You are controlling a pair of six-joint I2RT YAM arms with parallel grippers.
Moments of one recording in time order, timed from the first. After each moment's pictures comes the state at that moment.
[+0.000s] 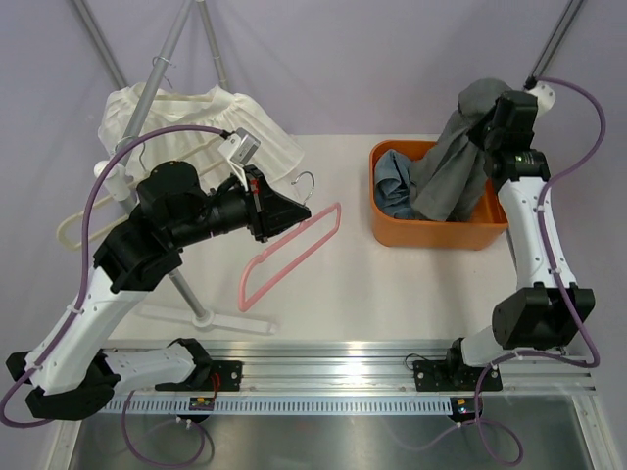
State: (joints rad) left arm -0.80 1.08 1.59 -0.64 0.32 -0.46; right arm -0.03 1.57 1.73 -0.38 0.22 0.55
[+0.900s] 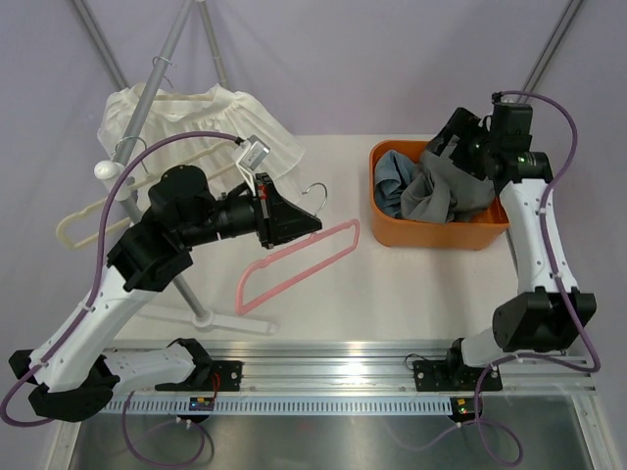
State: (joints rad) left arm -0.80 1.06 1.50 -0.53 0.45 -0.55; right arm -0.03 1.54 1.64 -0.71 -0.16 0.48
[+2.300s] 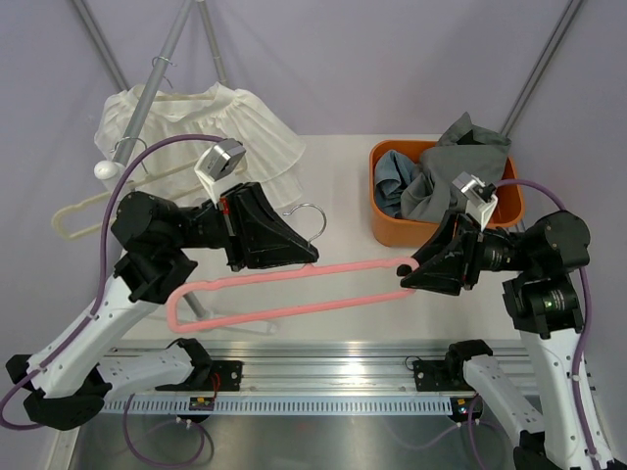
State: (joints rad) left arm -0.83 0.98 1.33 0.18 0.86 -1.00; right arm 0.16 0.71 1.12 -0.15 -1.40 0.86
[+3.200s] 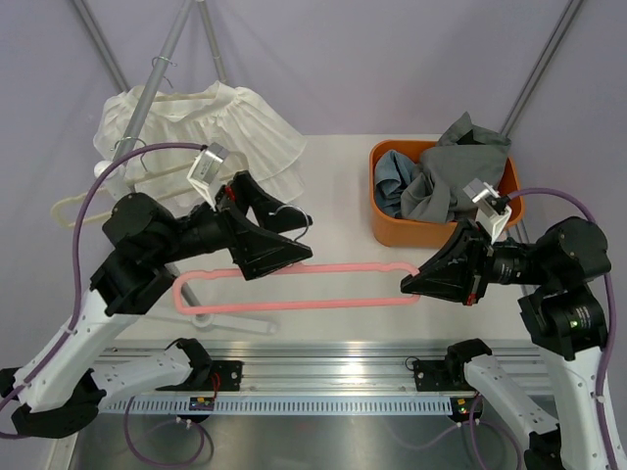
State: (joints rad) left arm -0.84 0.92 1.36 -0.16 0.60 -0.75; right arm 0.26 0.70 1.25 -0.35 -1.28 0.73
